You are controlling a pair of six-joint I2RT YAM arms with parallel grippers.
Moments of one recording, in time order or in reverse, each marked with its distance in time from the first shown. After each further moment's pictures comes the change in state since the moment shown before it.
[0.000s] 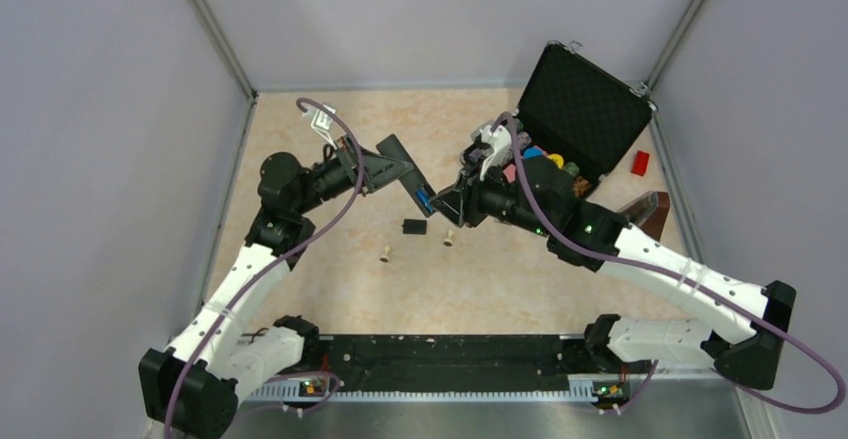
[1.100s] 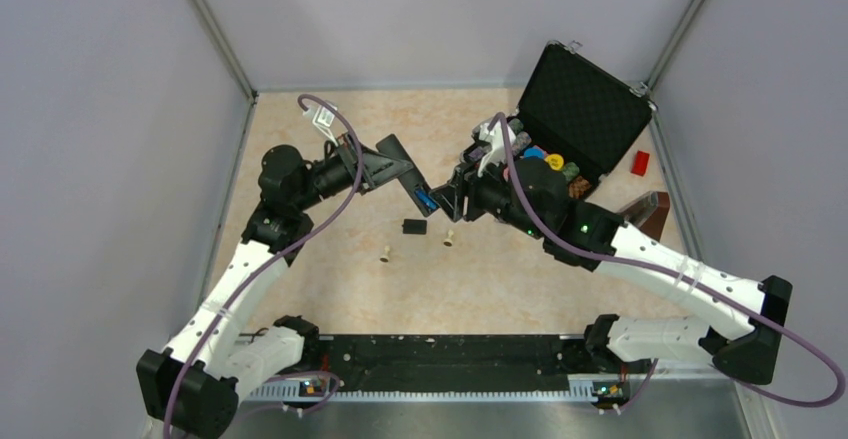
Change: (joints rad) left arm 0.001 0.012 0.062 -0.141 -0.027 0.014; right arm 0.046 0.022 0.039 -0.033 0.206 -0.043
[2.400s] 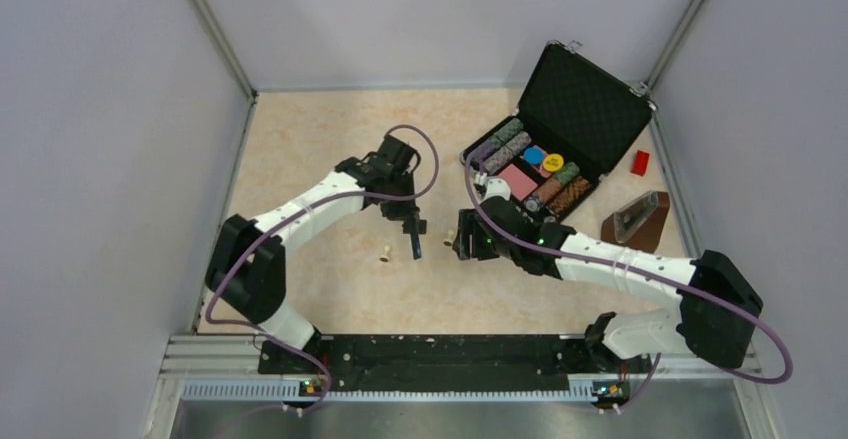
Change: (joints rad) left arm -0.227 0.585 0.286 -0.773 -0.592 0.388; right arm -0.077 0.153 -0.346 -0.050 0.057 0.306
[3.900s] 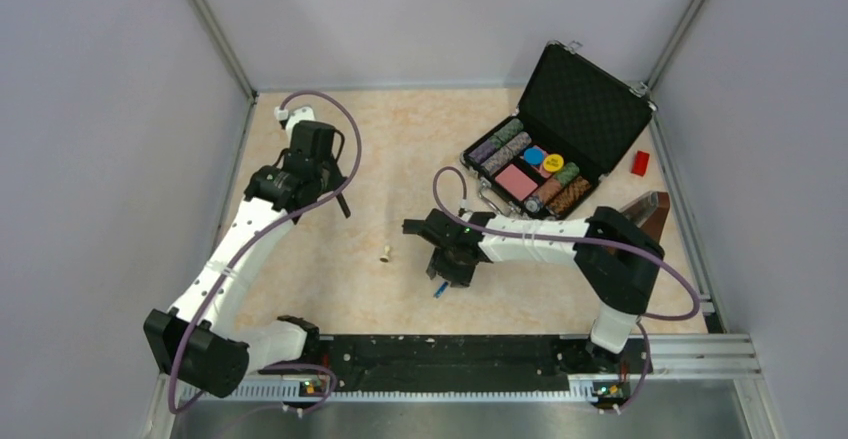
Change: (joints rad) left arm 0.202 -0.353 0.065 -0.171 -0.475 0.080; right arm 0.110 0.460 0.298 -0.324 -0.085 0.660
